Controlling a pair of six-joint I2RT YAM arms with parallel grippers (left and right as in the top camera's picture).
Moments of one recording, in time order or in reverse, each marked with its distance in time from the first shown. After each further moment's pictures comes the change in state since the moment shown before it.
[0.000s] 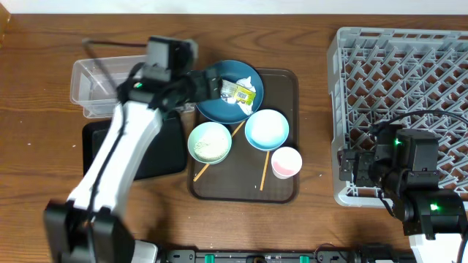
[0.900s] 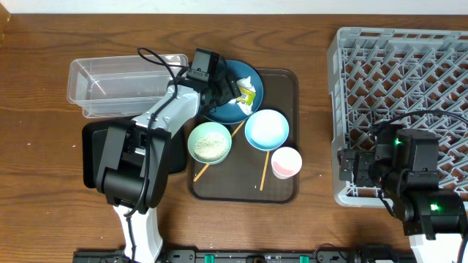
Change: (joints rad) left arm -0.068 0.408 0.002 0.269 -0.057 -0.370; right arm 0.000 0.000 0.003 -0.001 0.000 0.000
